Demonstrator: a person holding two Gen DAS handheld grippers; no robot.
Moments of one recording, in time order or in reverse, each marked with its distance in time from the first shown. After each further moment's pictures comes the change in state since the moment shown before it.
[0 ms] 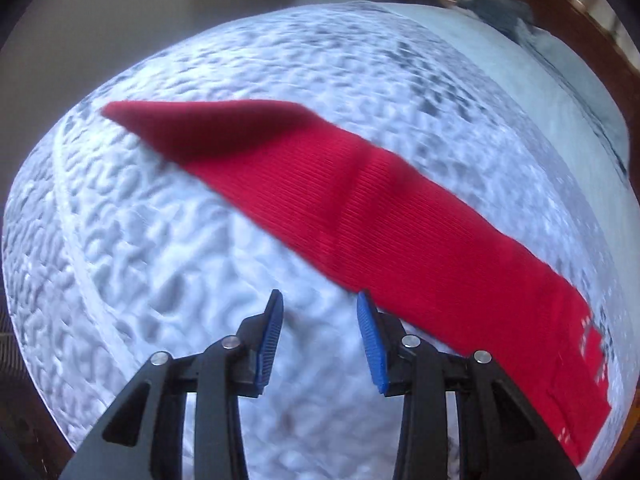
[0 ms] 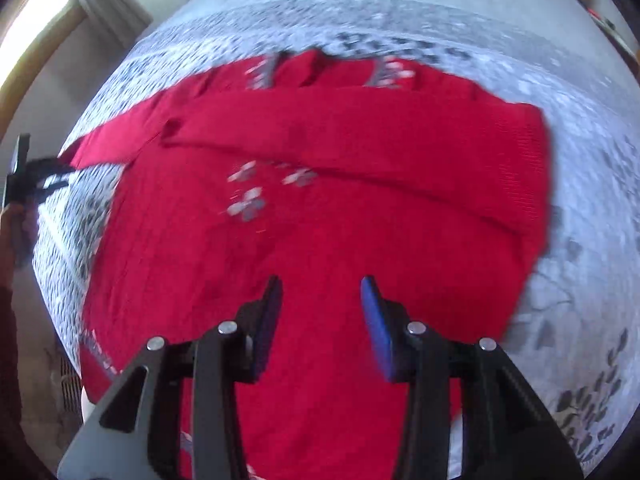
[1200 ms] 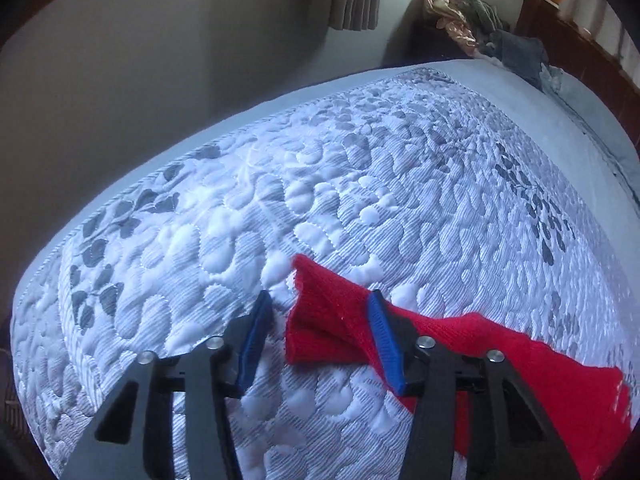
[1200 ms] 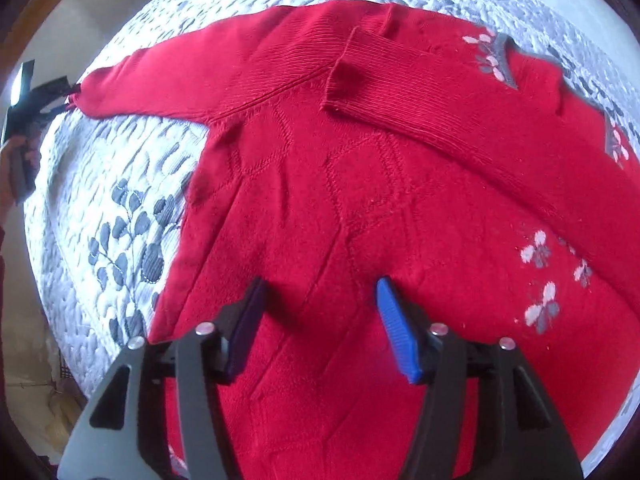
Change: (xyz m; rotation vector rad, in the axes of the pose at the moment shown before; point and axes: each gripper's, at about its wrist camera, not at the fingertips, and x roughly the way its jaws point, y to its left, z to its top) left arm 0.040 0.109 0.133 0.034 -0.174 -0.013; right arm 0.110 0.184 0.067 -0.161 0.133 0.020
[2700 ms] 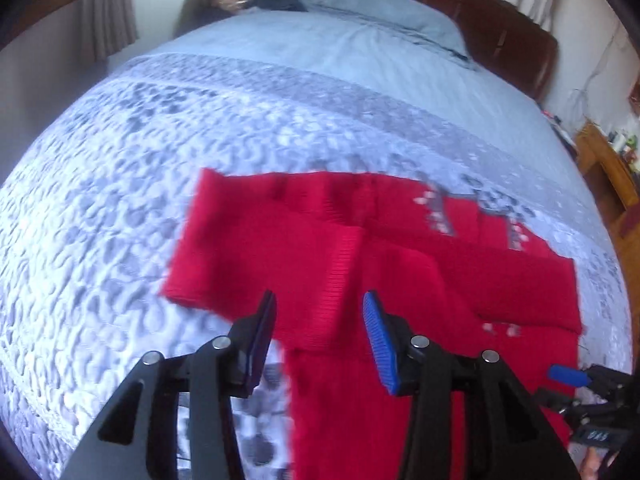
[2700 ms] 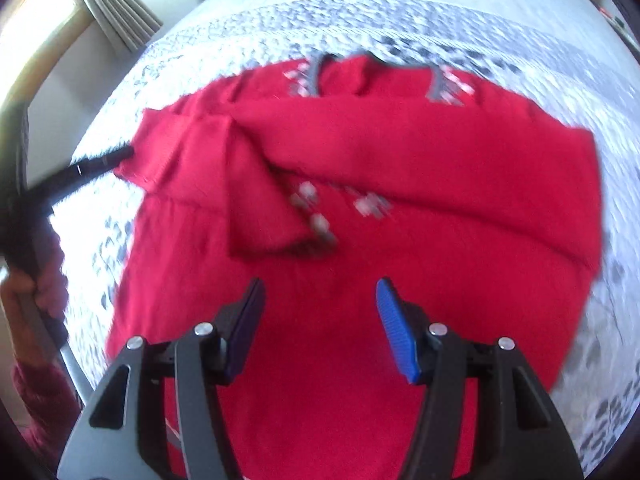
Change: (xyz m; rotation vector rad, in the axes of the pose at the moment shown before) left arm -0.108 -0.313 -0.222 0.453 0.074 -0.336; right arm -0.086 -0.132 -0.067 0.190 -0.169 0.025
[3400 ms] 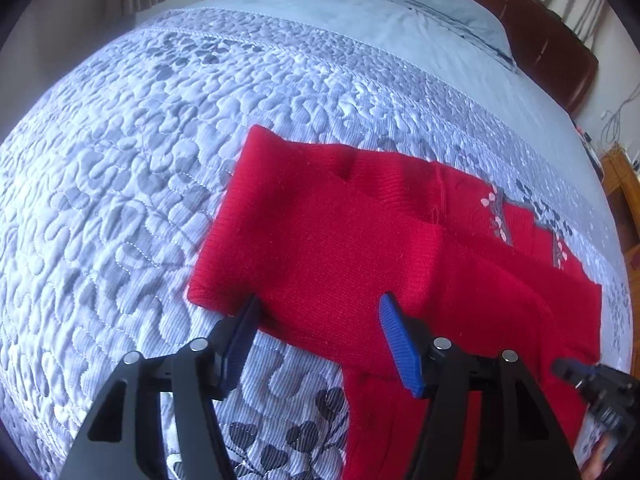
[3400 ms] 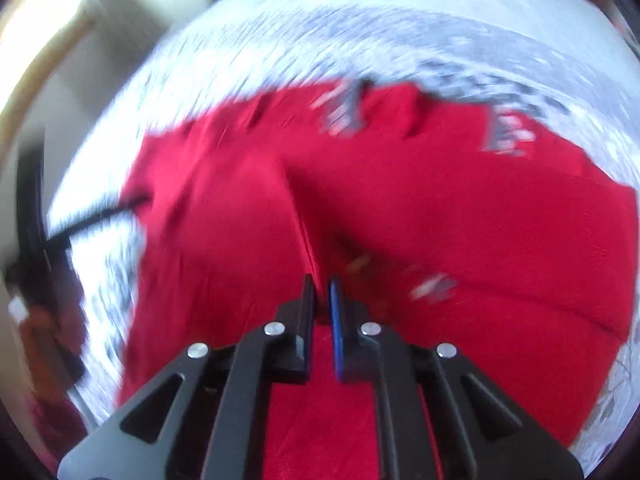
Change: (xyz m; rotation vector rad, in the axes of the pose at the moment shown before) left arm 0.039 0.038 0.003 -0.124 0.065 0.014; right arm 0.025 0.004 0.054 0.038 -0.042 0.024
